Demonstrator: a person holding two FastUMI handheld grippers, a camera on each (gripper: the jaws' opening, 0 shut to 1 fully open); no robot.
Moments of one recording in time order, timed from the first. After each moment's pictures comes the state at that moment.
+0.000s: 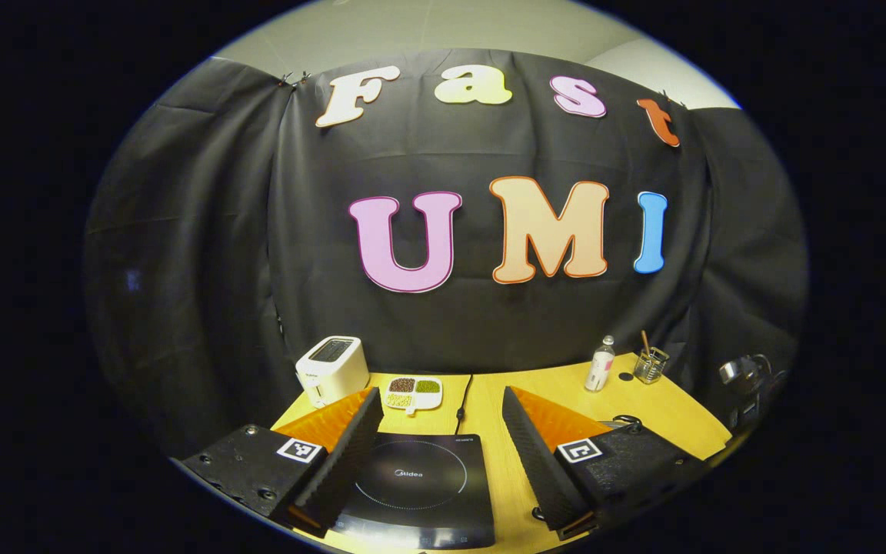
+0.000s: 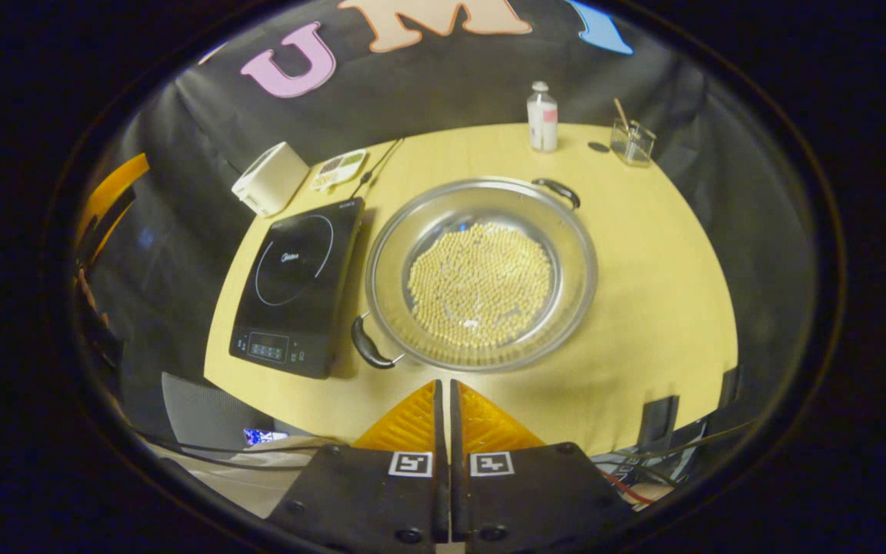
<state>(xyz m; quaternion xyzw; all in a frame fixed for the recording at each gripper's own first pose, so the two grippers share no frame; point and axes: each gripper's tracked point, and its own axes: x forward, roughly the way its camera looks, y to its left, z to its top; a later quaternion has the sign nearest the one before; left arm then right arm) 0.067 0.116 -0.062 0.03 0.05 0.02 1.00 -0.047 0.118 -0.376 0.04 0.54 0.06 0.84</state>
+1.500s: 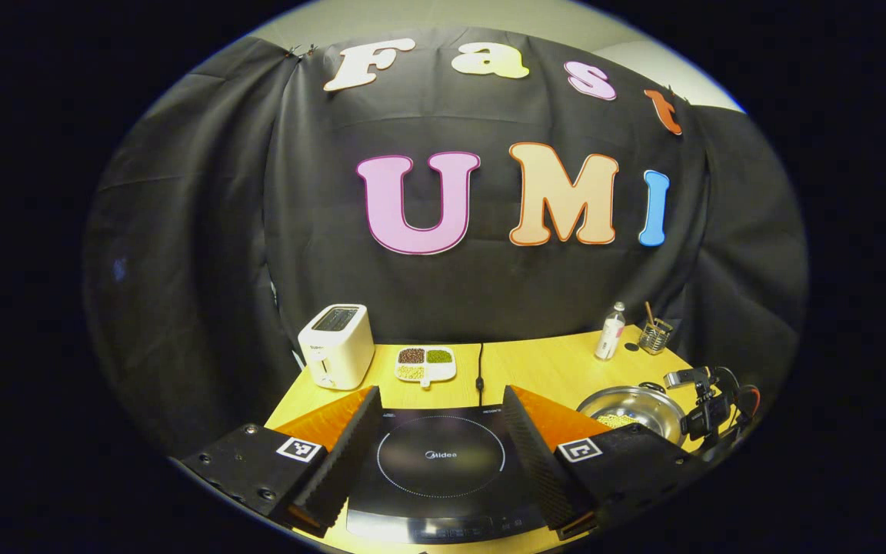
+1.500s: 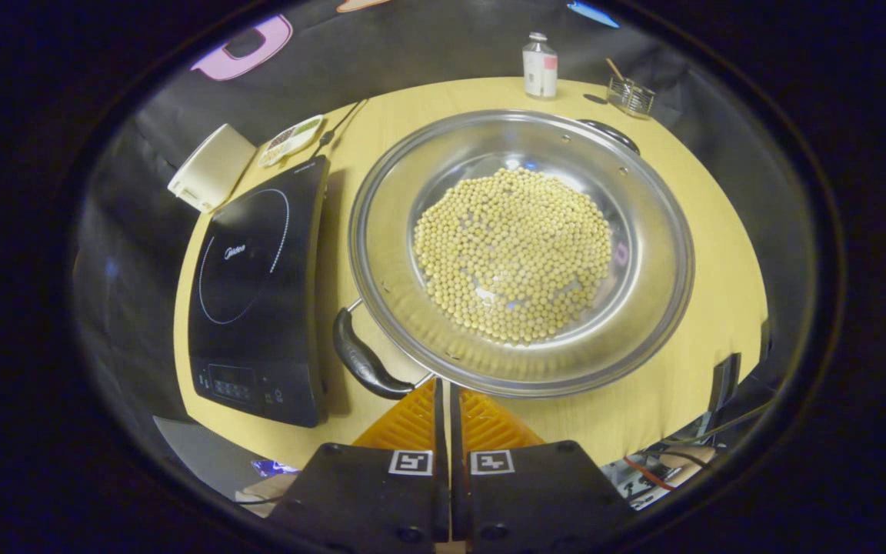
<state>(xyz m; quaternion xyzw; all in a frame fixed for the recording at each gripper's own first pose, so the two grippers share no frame) 0.073 0.190 -0.117 0.02 0.10 -0.01 0.99 -0.011 0.185 -0.453 0.05 0.57 -0.03 0.82</state>
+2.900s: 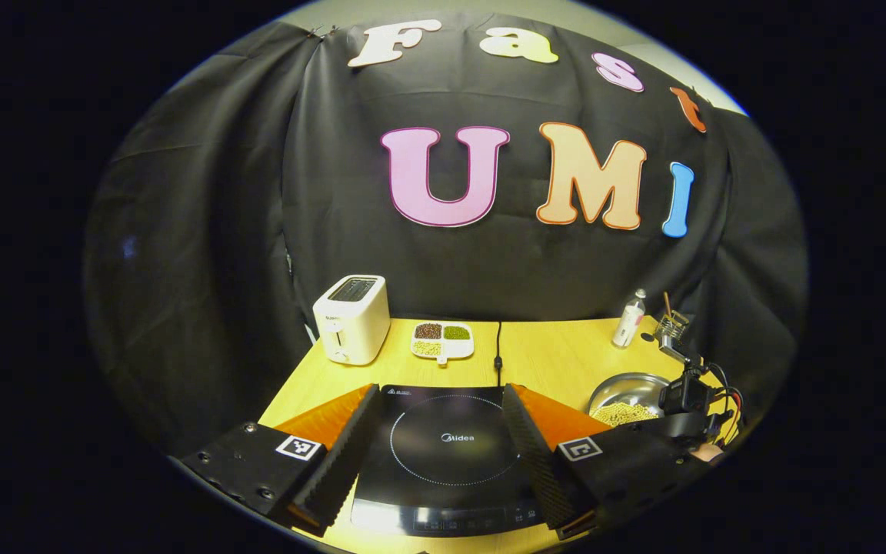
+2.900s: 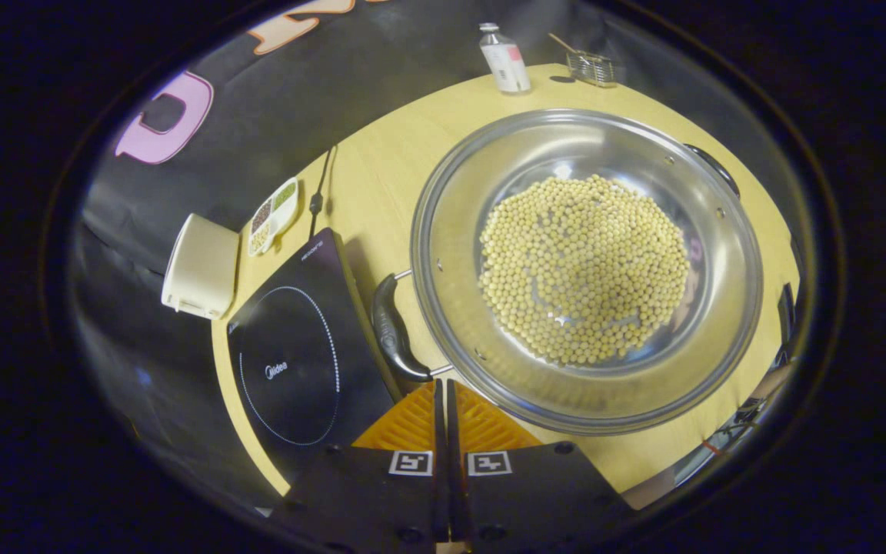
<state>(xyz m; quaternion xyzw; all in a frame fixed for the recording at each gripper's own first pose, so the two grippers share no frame) 0.073 0.216 -0.149 0.00 0.15 0.02 0.99 0.076 0.256 -0.462 0.20 0.53 -0.10 0.82</state>
